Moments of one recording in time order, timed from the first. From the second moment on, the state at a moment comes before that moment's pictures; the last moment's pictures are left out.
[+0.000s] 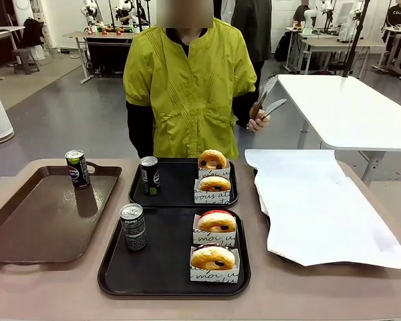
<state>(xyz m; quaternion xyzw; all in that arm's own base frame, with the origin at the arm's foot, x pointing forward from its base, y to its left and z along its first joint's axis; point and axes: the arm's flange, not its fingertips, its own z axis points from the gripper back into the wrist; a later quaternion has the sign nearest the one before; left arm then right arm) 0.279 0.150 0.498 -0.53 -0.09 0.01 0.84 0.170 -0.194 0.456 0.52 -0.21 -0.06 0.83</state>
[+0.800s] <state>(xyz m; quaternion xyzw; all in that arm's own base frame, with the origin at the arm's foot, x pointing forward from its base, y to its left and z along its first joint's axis) 0.327 0.179 0.461 -0.56 -0.06 0.06 0.82 0.170 -0.194 0.456 0.51 -0.21 -0.06 0.83</state>
